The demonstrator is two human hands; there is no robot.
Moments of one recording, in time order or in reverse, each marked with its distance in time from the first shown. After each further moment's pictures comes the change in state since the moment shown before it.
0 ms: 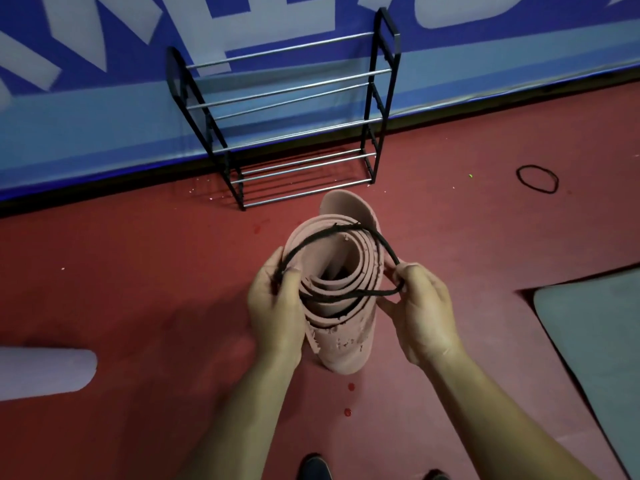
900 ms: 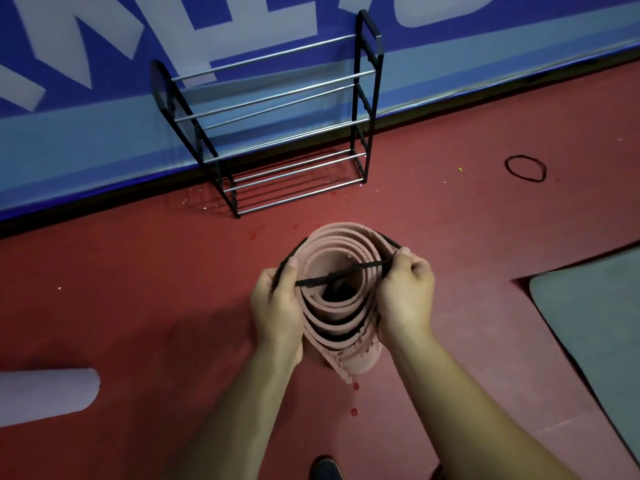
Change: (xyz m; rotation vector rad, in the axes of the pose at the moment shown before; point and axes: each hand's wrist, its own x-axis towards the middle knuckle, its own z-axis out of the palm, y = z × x) left_hand 0.009 0.003 0.005 0.077 -0.003 -0.099; right_hand 0.012 0.005 0.041 -0.284 0.555 -0.142
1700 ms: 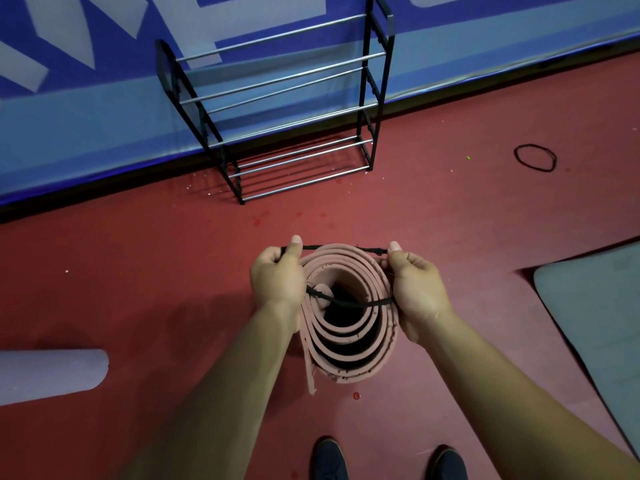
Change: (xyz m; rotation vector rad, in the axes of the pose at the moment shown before) left_hand 0.026 0.006 -0.003 0.254 0.008 -0.122; right_hand 0.000 -0.006 -0.022 0.062 -0.378 0.349
